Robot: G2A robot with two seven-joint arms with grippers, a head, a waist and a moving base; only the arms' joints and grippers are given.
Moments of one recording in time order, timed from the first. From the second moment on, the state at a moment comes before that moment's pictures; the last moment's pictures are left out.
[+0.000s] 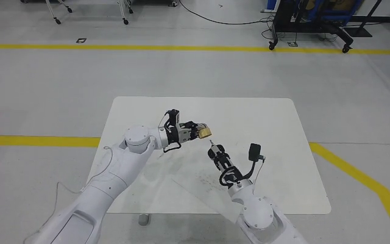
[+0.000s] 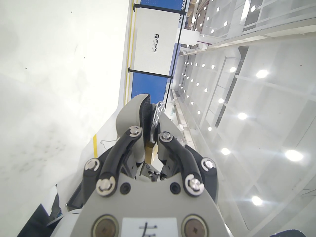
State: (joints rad) left arm 0.81 -1.27 -0.82 -1.02 -0.65 0.04 -0.86; right arm -1.69 -1.28 1.06 -1.95 -0.03 0.16 -0.13
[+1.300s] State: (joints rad) left arm 0.84 -1.28 -0.87 -1.07 -0.57 0.08 -0.91; right arm -1.62 -1.33 0.98 -1.88 -0.07 0.19 -0.25
